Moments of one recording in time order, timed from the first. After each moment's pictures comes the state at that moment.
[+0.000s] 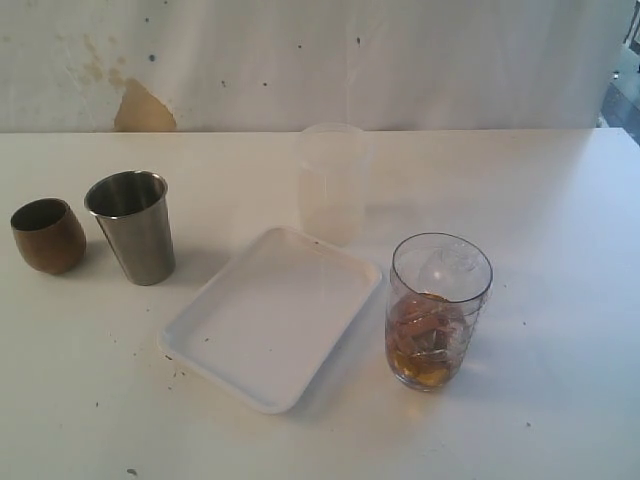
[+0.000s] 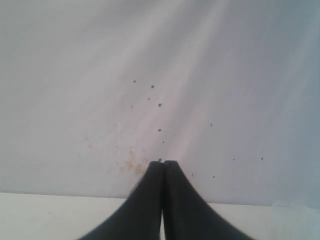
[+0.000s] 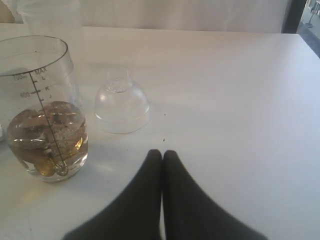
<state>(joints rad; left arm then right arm) -0.10 0.00 -0.52 0.08 0.44 -0.16 0.05 0.00 0.00 -0.08 0.36 0.11</state>
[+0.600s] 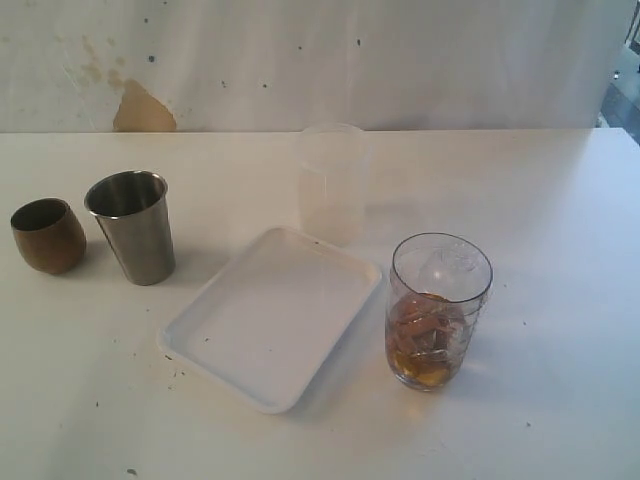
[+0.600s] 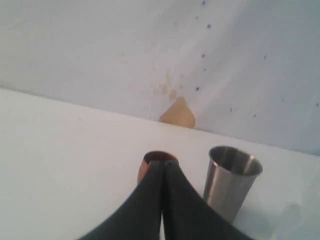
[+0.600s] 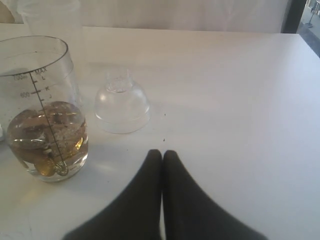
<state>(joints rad) 0.08 0.00 -0.22 -0.05 0.37 -0.16 0.05 0.00 0.00 -0.08 0.36 0.11</state>
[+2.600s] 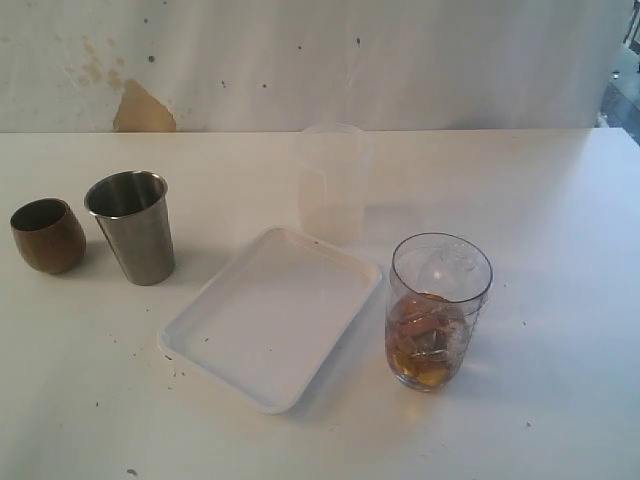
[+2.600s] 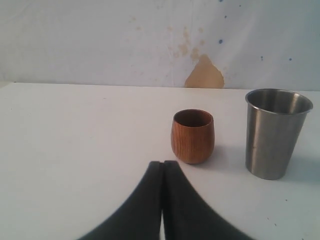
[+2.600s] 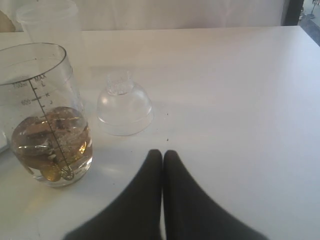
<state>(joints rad) 0.08 0.00 0.00 0.09 0.23 -0.08 0.05 0.00 0.00 -0.08 0.36 0.16</state>
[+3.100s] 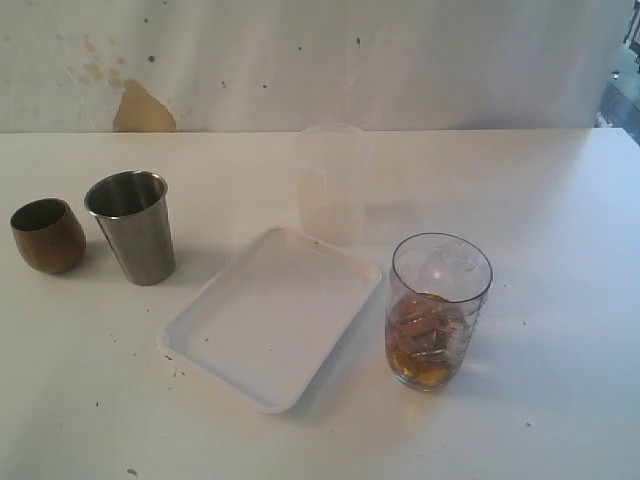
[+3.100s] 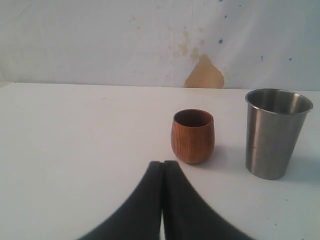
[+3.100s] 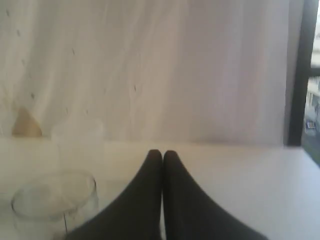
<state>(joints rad) 0.08 0.00 0.00 0.09 0.23 -0.08 0.05 0.00 0.00 -0.09 -0.04 0.13</state>
